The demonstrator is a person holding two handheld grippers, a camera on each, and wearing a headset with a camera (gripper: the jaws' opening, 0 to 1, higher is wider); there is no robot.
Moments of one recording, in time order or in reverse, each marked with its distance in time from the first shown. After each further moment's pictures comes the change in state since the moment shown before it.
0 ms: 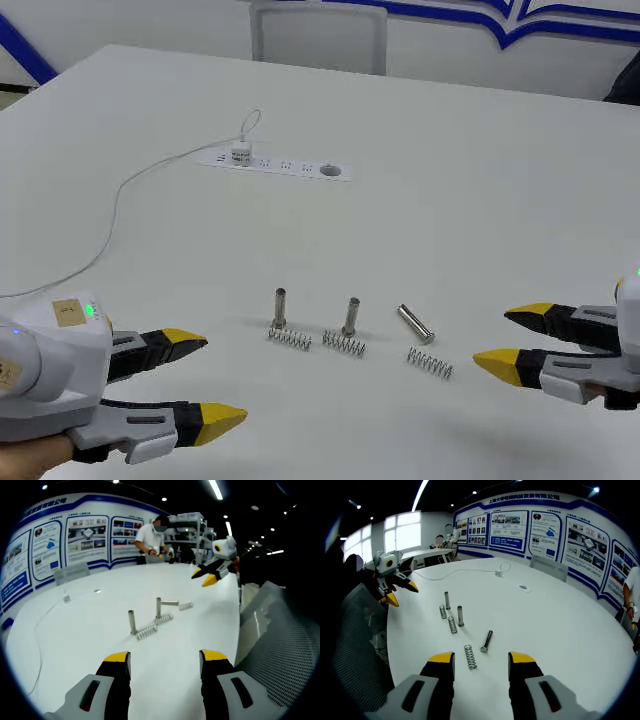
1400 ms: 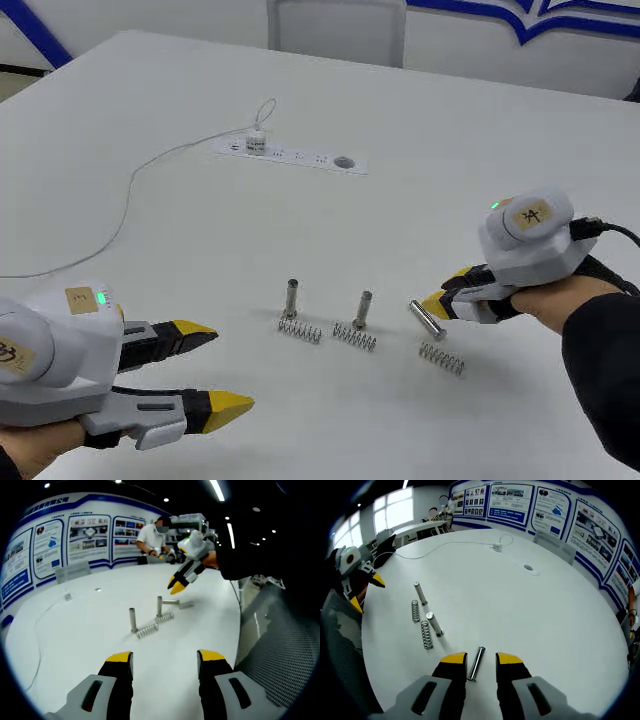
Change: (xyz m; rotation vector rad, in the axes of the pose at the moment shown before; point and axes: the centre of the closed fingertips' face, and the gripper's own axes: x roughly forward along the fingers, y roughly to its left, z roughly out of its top) left arm 0.000 0.000 -0.005 -0.016 -0.007 0.005; right arm 0.098 -0.023 0.007 -0.010 0.279 -0.032
